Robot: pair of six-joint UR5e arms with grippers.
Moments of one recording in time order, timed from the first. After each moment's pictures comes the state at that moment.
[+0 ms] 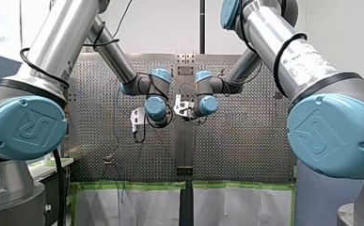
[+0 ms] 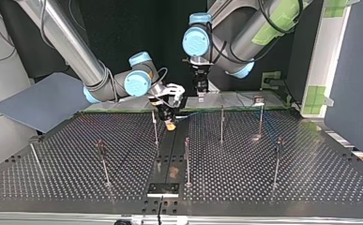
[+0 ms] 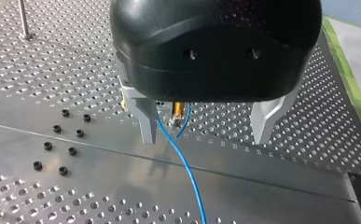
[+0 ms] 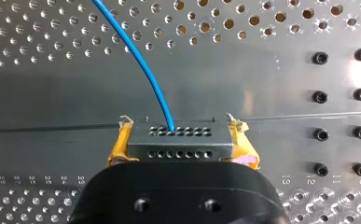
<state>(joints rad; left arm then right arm) -0.52 -1.97 -1.87 -2.67 -2.09 -1.77 2.23 -0.85 1.29 -0.27 1.48 1.72</state>
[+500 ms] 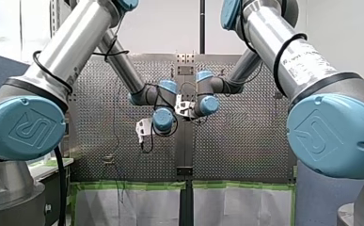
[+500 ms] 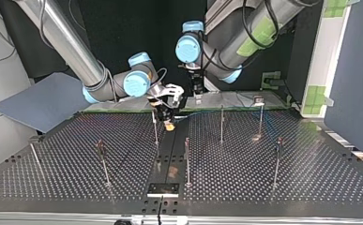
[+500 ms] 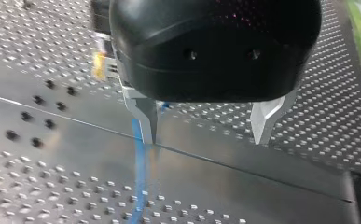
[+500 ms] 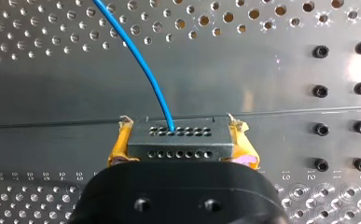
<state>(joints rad) -0.54 -2.11 -1.80 -2.62 -2.15 -1.88 2.23 -0.85 1.29 -0.27 1.48 1.72</state>
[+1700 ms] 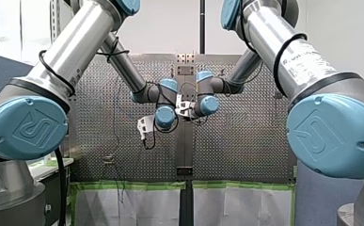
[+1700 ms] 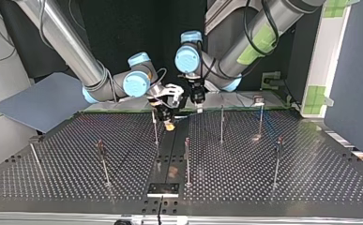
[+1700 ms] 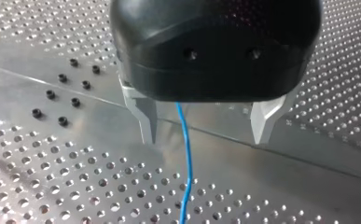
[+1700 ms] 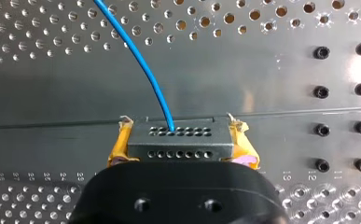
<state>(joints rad) -0.51 -2.13 -1.71 -2.65 -2.17 -1.89 2.23 -0.85 1.29 -0.27 1.48 1.72</state>
